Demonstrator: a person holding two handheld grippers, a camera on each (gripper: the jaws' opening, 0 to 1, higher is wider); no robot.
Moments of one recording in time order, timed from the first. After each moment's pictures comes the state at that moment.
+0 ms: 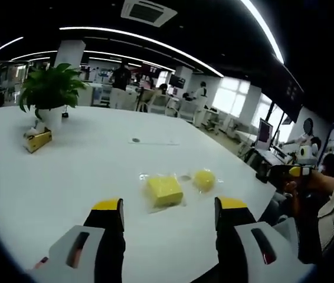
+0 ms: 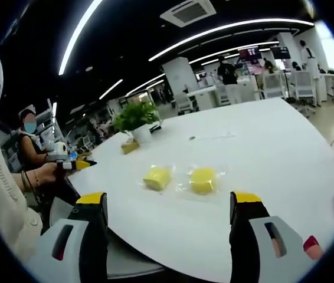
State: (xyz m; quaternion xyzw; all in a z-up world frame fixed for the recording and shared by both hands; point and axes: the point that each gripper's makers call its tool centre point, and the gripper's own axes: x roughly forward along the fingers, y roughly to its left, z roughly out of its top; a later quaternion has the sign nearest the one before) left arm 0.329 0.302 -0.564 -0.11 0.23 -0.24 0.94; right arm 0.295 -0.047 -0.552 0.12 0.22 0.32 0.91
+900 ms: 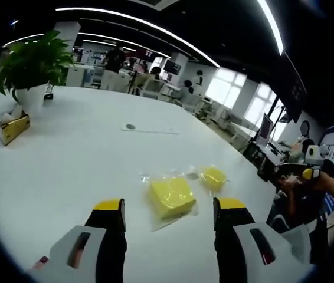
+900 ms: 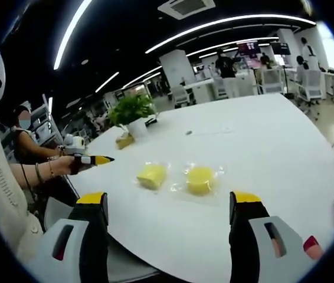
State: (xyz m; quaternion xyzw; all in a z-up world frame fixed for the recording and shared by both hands) left arm 0.413 0.285 -0.617 -0.13 0.28 -0.28 0.91; right arm 0.319 -0.043 -0.560 0.11 0.25 0.31 0.91
